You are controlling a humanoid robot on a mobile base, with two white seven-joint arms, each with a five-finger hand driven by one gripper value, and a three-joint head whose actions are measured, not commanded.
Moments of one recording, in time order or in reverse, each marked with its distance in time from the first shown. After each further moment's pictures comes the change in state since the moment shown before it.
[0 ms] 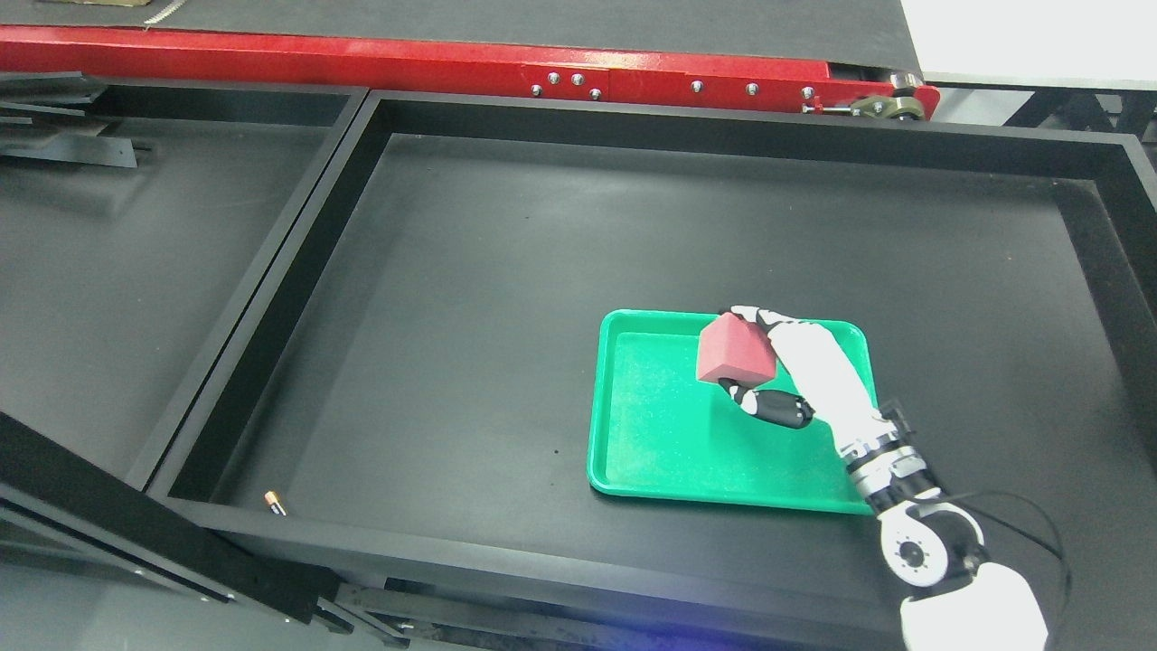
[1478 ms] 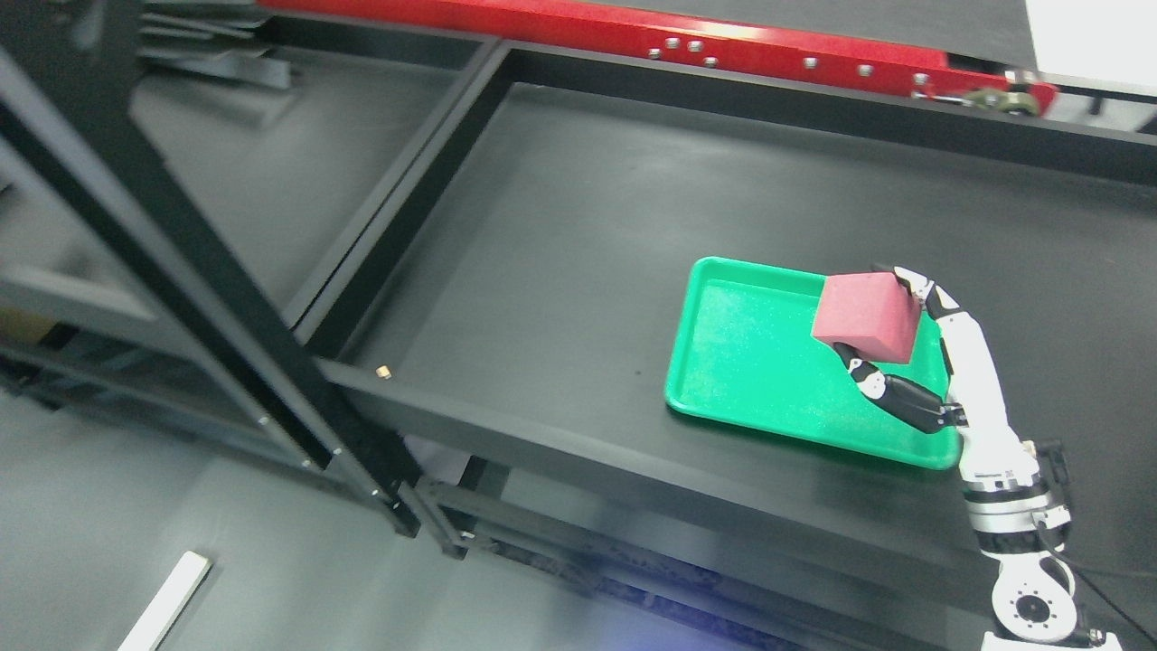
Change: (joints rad) left arm 0.000 0.000 0.000 0.000 0.000 0.000 0.000; right arm 0.091 0.010 -0.221 -0.083 -0.411 -0.206 0.002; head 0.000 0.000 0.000
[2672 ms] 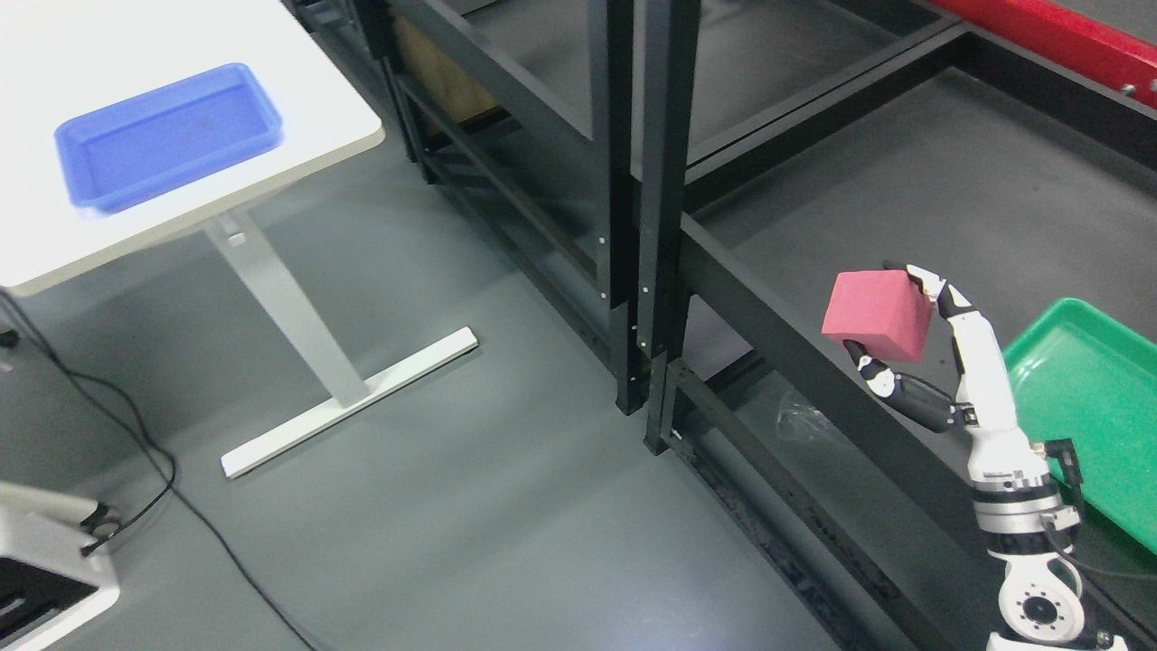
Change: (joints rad) left arm 0.000 0.000 0.000 0.000 0.000 0.000 0.000; right arm 0.001 0.001 -0.013 -0.007 -0.008 0.000 0.003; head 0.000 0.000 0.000
